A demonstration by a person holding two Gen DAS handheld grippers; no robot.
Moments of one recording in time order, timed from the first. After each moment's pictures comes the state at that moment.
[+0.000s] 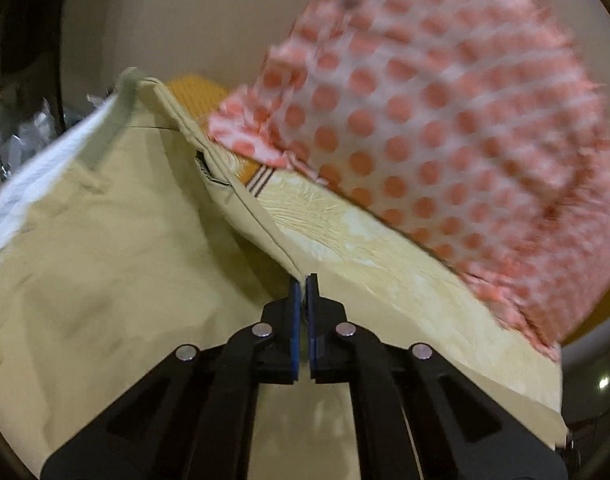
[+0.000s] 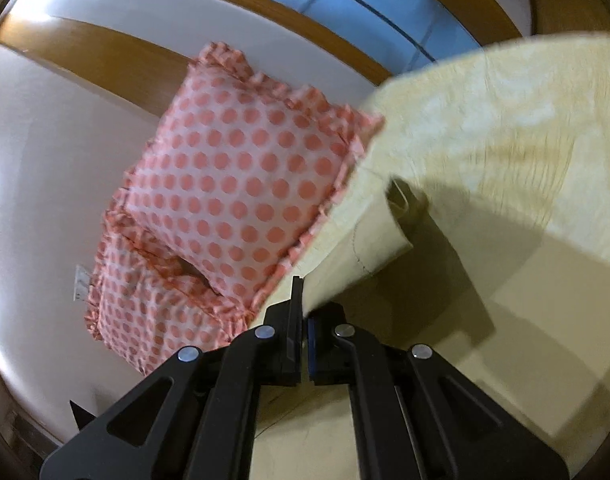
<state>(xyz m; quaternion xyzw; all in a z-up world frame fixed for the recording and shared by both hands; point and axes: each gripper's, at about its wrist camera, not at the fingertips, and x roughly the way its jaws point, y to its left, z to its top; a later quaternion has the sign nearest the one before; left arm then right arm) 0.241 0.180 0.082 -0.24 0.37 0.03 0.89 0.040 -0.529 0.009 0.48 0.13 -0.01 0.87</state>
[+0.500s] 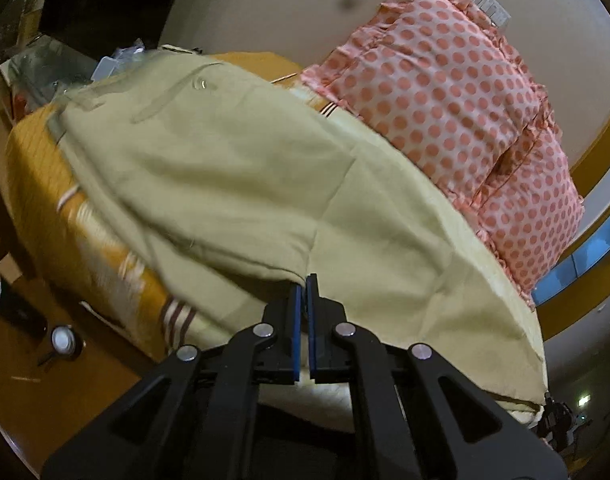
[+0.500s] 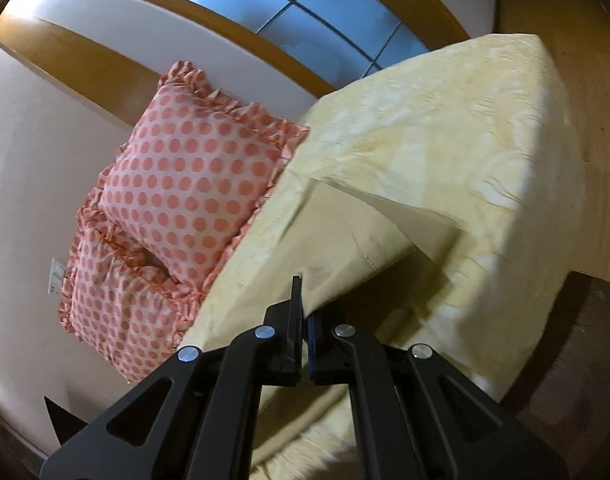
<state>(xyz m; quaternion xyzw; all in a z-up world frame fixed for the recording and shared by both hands) -0.012 0.189 0.028 -0.29 0.36 0.05 0.89 -0.050 -0.537 -0.035 0.48 0.17 -0.09 0.86</state>
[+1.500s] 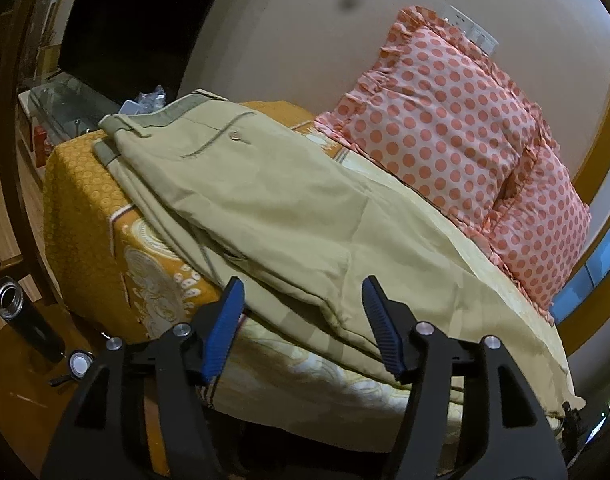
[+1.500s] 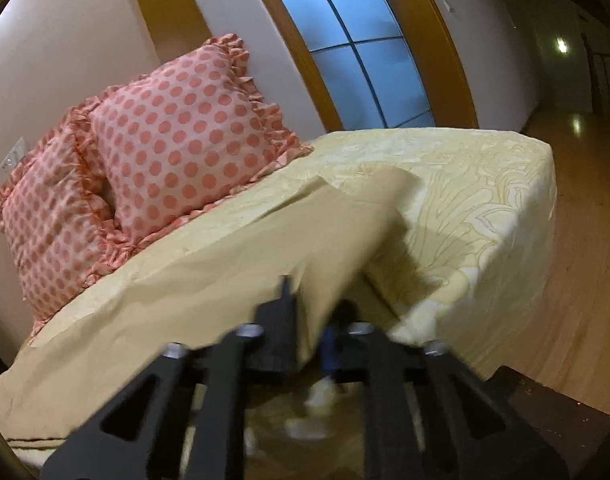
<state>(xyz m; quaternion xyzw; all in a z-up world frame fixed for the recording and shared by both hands) -0.046 0.203 0.026 -0.27 0.27 0.09 0.92 -0.044 -0.488 -0.039 0.26 0.15 -0.15 0.94</state>
